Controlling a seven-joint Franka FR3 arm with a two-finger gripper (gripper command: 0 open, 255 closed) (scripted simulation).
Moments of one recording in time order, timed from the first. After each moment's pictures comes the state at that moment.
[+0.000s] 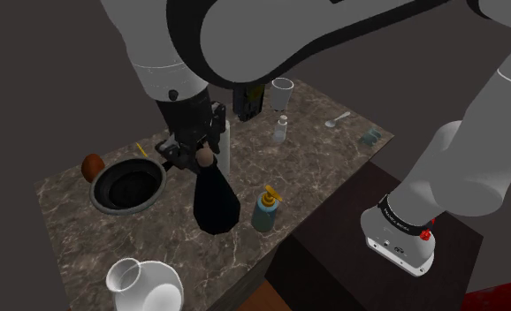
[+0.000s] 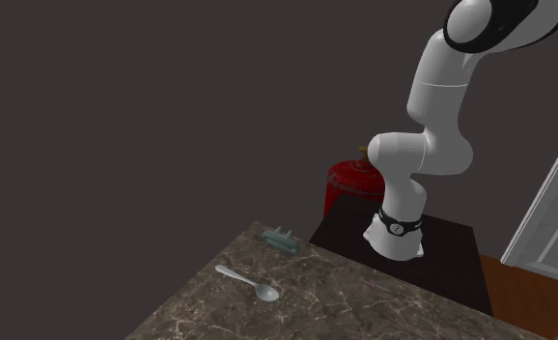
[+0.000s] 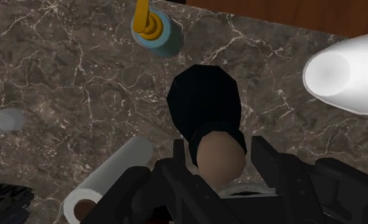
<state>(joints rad) 0.29 0.12 0.62 -1.79 -0.11 1.75 0.72</state>
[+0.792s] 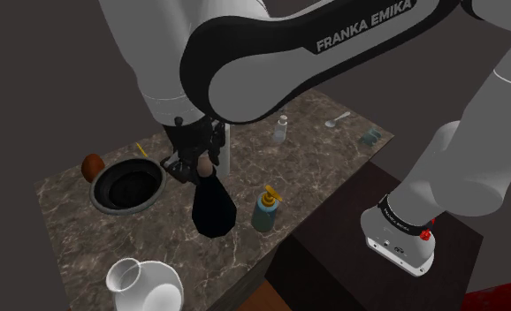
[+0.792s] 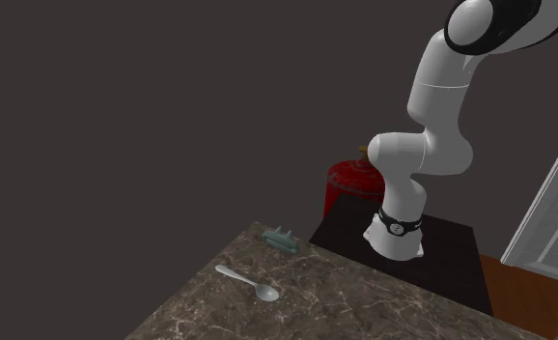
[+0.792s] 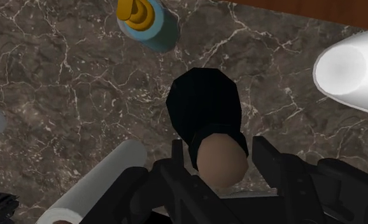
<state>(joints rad) 0.29 0.14 0.62 -1.88 -0.13 1.87 0.74</state>
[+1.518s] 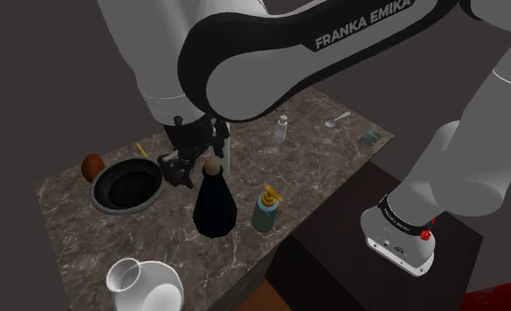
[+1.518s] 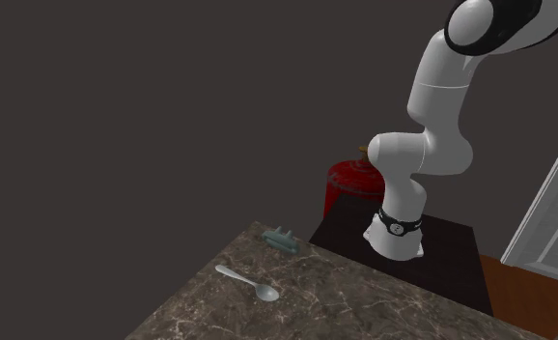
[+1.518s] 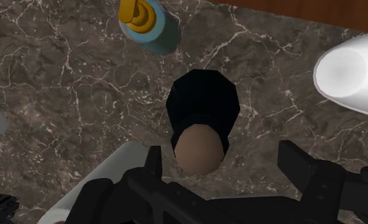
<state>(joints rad) 0.29 0.14 0.62 -1.87 -0.13 1.85 0.74</state>
